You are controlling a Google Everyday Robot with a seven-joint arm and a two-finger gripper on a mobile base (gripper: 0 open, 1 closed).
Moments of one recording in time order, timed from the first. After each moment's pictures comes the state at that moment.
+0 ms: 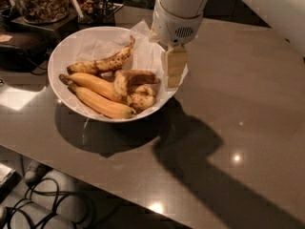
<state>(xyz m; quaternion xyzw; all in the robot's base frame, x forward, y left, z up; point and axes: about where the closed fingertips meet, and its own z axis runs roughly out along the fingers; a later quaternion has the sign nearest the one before) 0.555 -0.034 0.944 -0.78 0.60 -0.04 0.15</state>
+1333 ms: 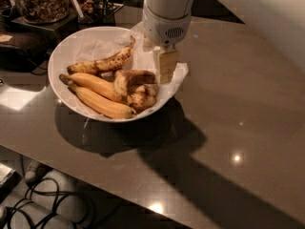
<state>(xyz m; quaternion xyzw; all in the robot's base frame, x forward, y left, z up) 0.561 -0.024 0.940 -0.81 0.58 -0.07 0.13</state>
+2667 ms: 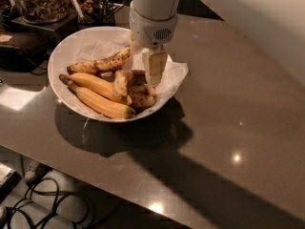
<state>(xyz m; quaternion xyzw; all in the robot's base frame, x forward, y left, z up) 0.560 0.006 0.934 -0.83 0.54 -0.05 0.13</state>
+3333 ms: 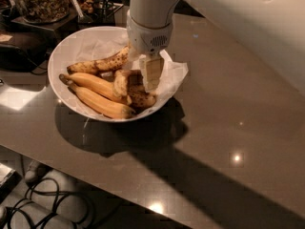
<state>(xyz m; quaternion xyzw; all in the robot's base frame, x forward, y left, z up) 0.560 0.014 0.916 -0.84 0.53 -0.04 0.12</state>
